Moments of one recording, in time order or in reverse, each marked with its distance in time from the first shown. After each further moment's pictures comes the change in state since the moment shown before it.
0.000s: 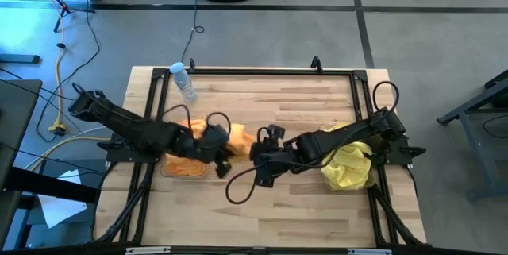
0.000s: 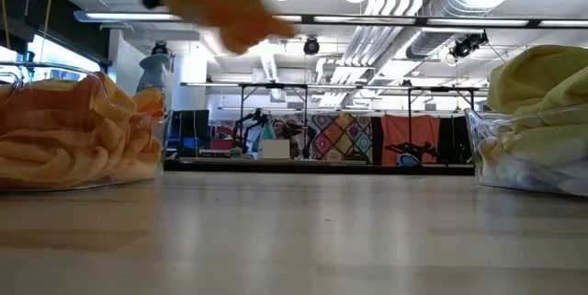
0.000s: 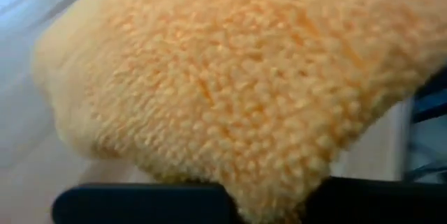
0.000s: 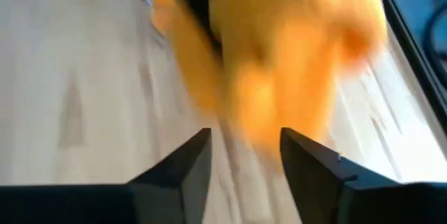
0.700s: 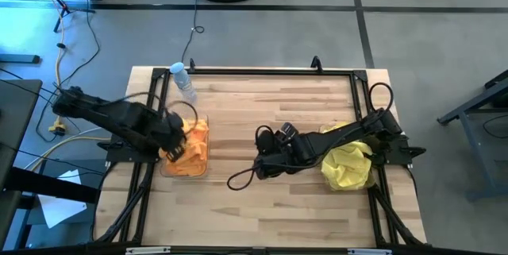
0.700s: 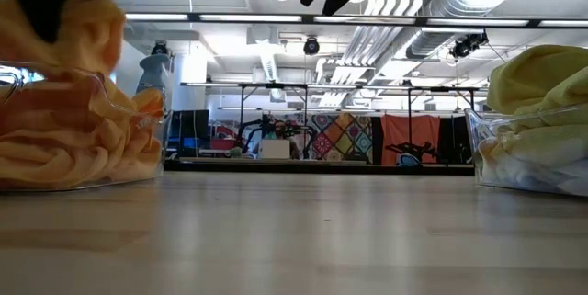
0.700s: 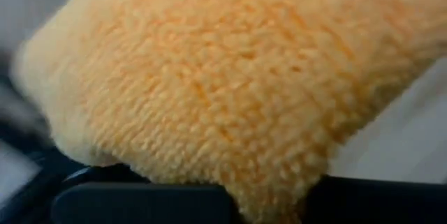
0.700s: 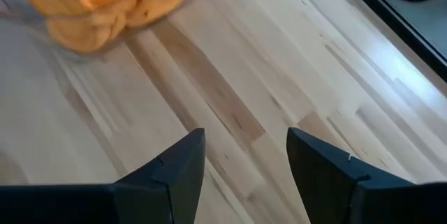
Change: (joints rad) left arm 0.049 -0.328 -0.053 -0.889 0.290 -0.258; right arm -0.018 0.035 -0.012 -0.162 0.132 0.468
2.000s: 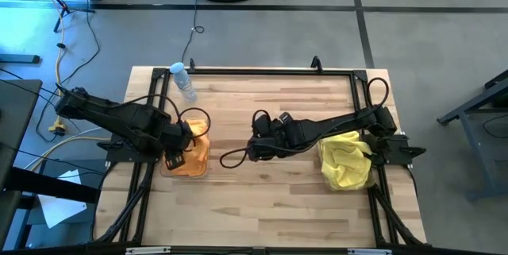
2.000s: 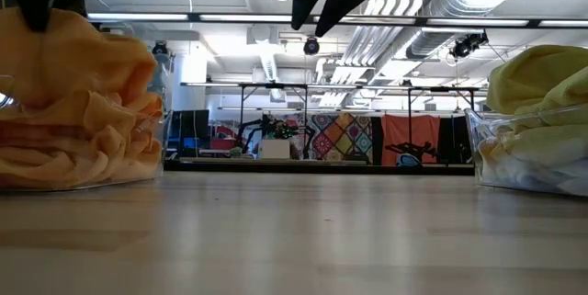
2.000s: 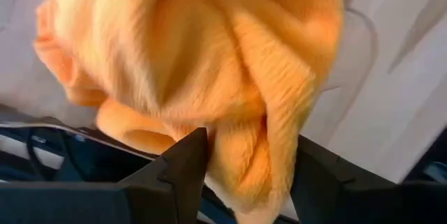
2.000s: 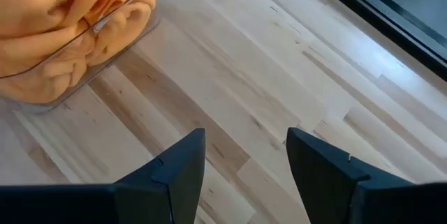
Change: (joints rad) left arm 0.032 0.097 0.030 0.025 0.131 0.285; right arm -0.112 0.019 0.000 0.037 0.003 0.035
